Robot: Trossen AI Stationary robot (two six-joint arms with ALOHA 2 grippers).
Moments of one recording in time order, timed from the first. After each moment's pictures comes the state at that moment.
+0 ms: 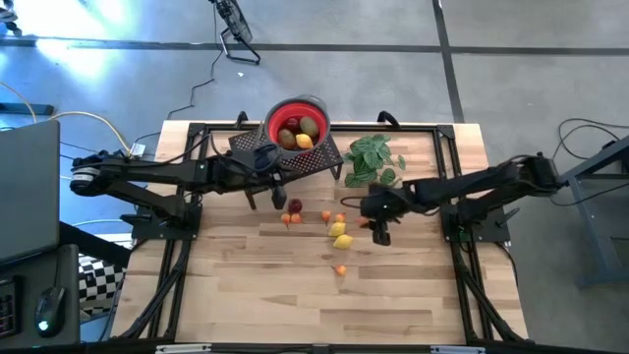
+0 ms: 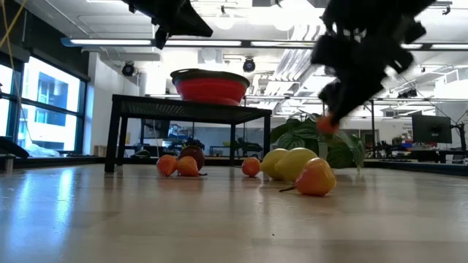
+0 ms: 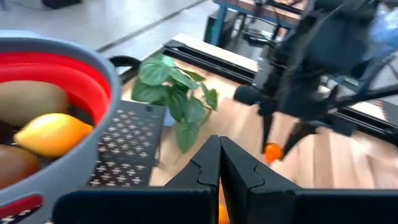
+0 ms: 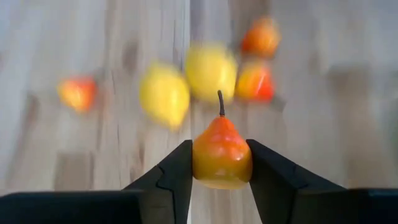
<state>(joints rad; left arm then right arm) 0.05 1.15 0.92 -0.07 -0.28 -0.30 0.02 1.34 0.71 -0.29 -0.07 0.11</state>
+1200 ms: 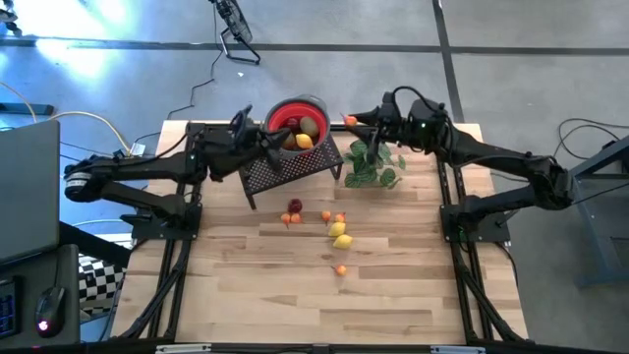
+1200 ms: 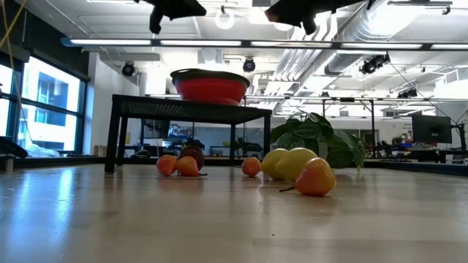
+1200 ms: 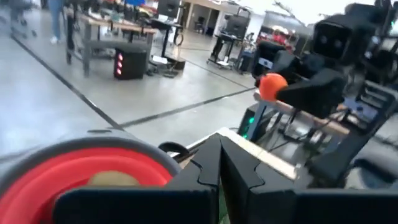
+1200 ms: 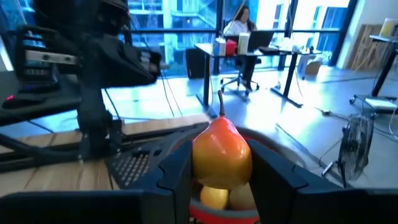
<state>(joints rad) 0.17 1.08 0.92 0.19 -0.46 -0.31 -0.42 1.20 1.04 0.08 -0.10 -0.03</state>
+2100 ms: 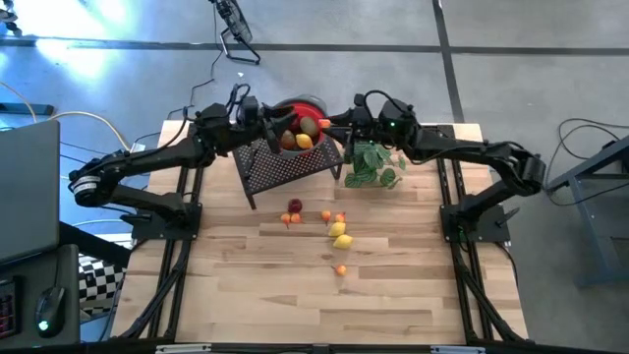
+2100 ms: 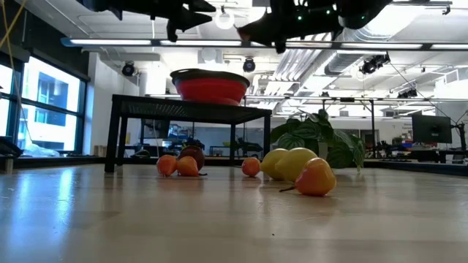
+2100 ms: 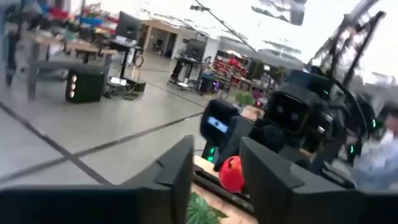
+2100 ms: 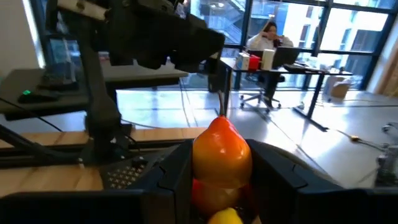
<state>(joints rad) 0.44 1.16 0.92 0.42 -0.01 -0.28 -0.46 1.47 1.04 0.42 -0.26 -0.07</state>
